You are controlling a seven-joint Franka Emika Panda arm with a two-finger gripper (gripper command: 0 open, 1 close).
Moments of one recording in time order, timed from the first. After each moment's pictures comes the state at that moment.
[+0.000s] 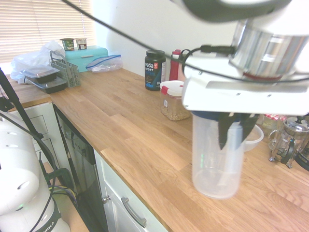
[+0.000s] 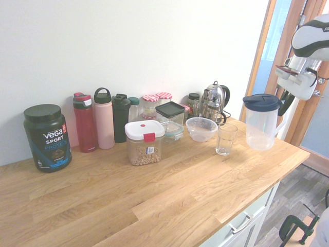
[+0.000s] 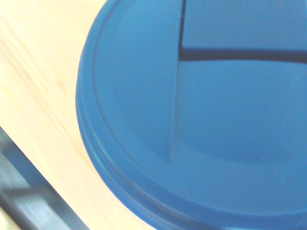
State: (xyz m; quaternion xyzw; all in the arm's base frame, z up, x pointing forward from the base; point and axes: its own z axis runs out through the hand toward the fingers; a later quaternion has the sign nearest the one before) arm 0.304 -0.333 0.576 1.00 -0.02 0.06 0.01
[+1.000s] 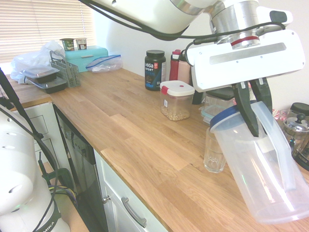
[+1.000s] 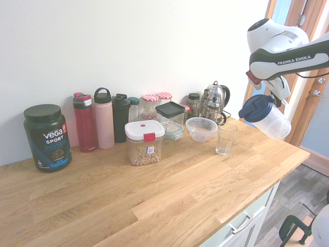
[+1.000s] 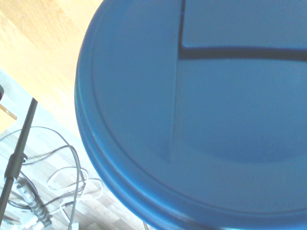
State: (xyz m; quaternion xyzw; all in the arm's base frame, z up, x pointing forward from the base) arm 0.385 -0.252 0.557 0.95 0.02 -0.11 0.30
